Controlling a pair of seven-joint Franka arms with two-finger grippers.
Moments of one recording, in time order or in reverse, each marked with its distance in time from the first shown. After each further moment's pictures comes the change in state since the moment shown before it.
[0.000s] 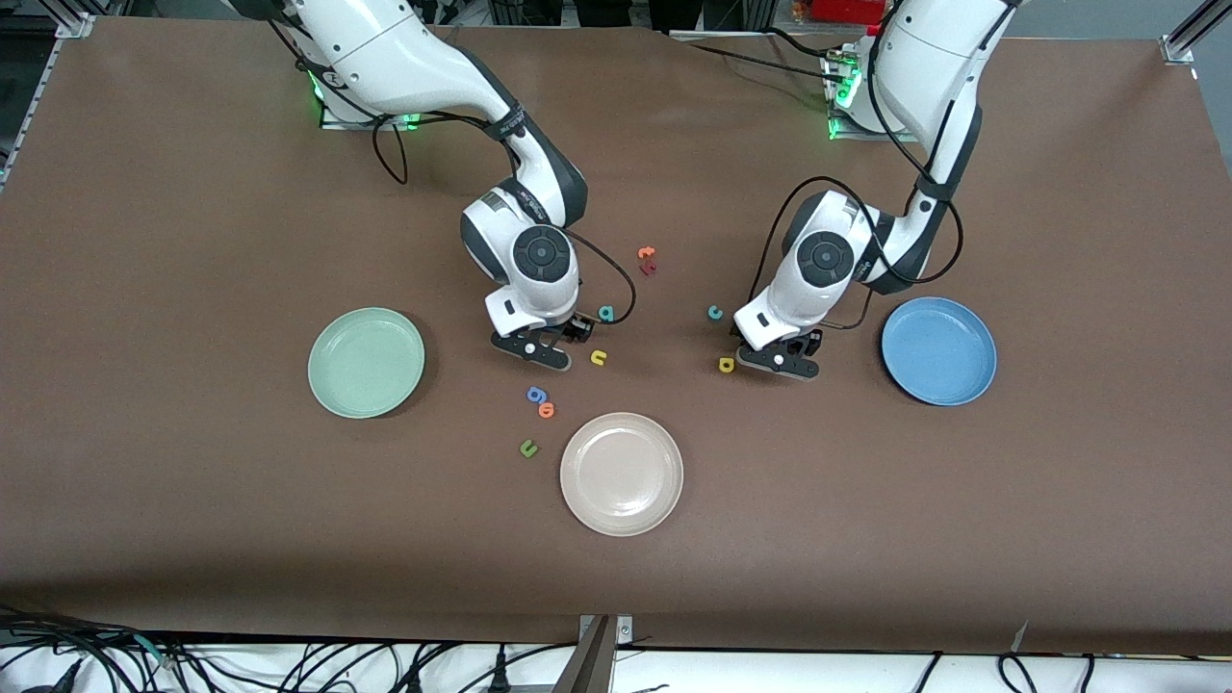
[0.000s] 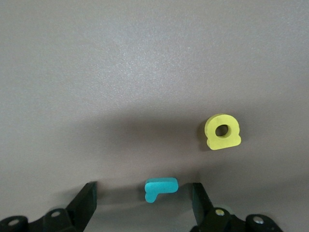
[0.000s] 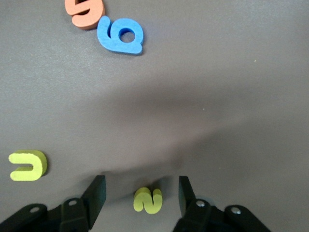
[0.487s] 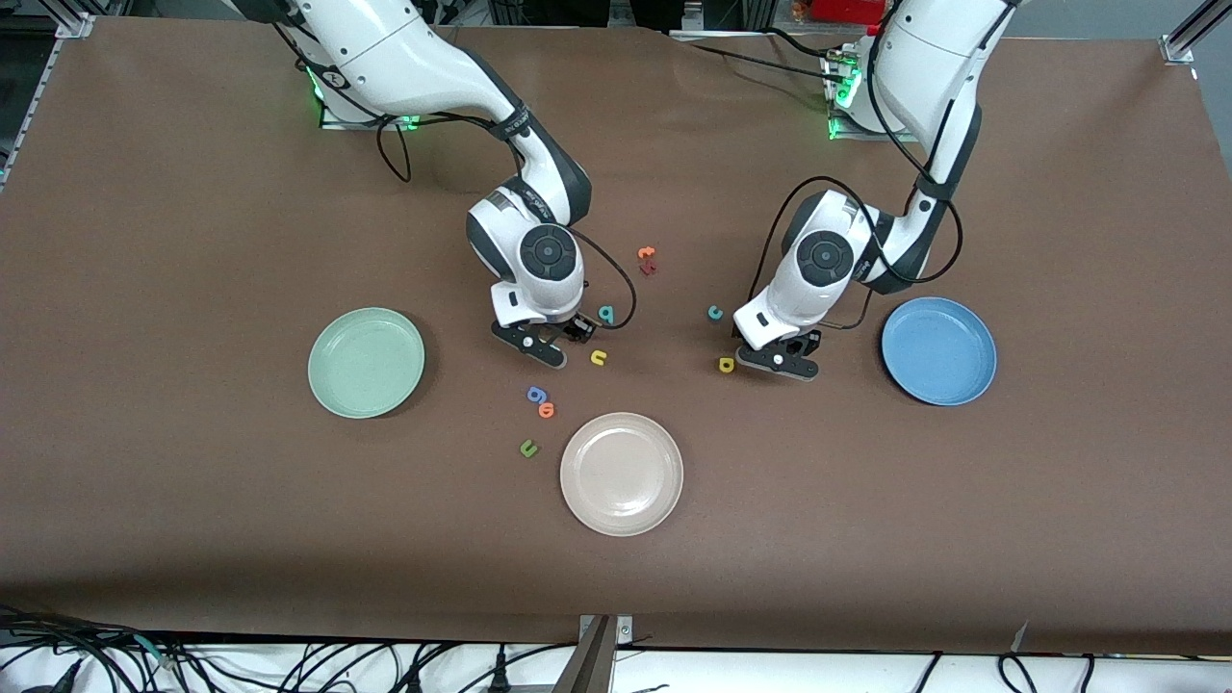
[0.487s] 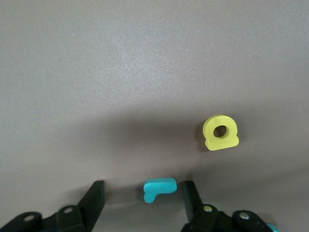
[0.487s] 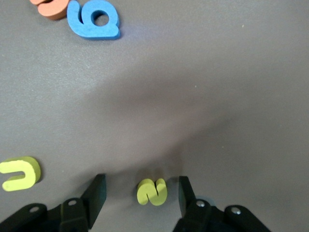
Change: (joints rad) left arm -0.002 -0.002 0.000 0.000 0.000 0.003 0.000; right arm 0.006 0.011 0.009 -0.001 0.000 0.001 0.159
